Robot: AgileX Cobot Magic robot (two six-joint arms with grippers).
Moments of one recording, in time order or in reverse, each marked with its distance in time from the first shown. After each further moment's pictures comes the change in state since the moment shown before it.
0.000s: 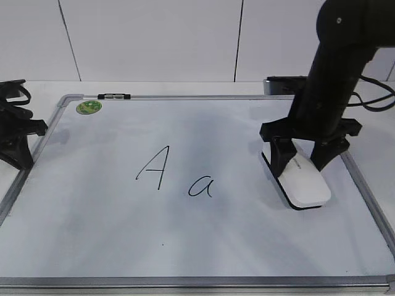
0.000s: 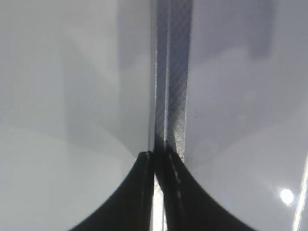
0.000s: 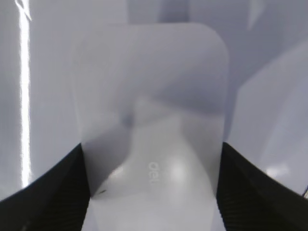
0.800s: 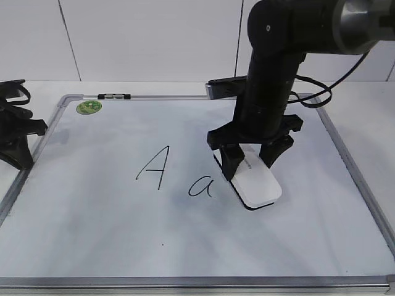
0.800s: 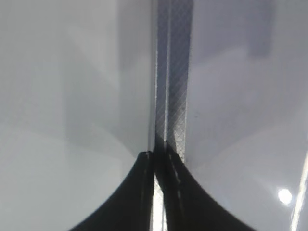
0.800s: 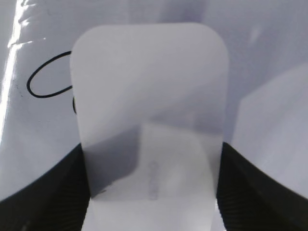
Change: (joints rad) left arm 0.000 0.000 0.000 -0.008 0.000 0.000; right arm 0.187 0.112 -0.166 -0.041 0.001 0.021
